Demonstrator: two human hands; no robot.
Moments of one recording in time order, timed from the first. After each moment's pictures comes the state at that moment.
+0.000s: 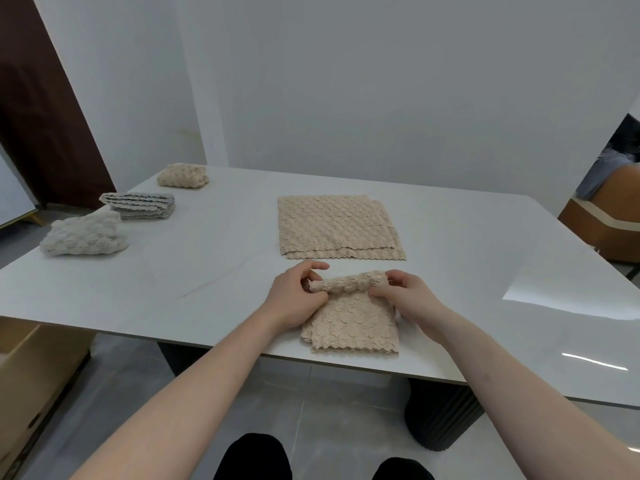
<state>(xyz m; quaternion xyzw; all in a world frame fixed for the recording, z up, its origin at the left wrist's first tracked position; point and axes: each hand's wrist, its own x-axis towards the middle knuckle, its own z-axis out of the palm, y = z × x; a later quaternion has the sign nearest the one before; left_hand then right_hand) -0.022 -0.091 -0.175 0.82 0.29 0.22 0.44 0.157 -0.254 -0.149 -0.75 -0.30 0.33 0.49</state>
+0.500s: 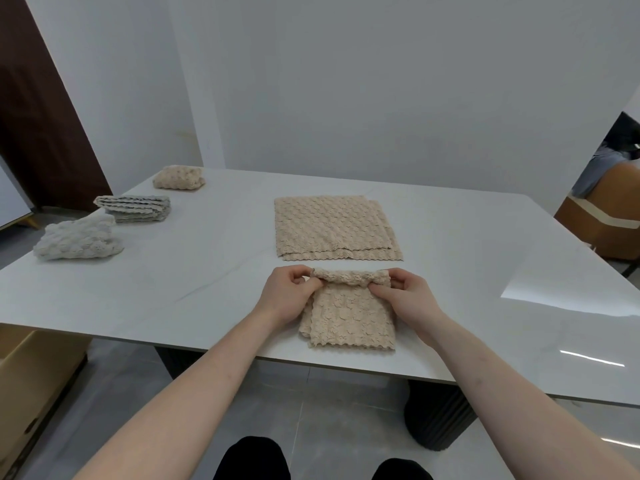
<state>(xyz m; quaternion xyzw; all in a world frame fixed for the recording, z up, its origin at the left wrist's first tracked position) -0.017 -0.086 -0.173 0.75 0.32 0.26 0.52 0.157 -0.254 -0.159 -0.69 -0.26 0.30 0.60</state>
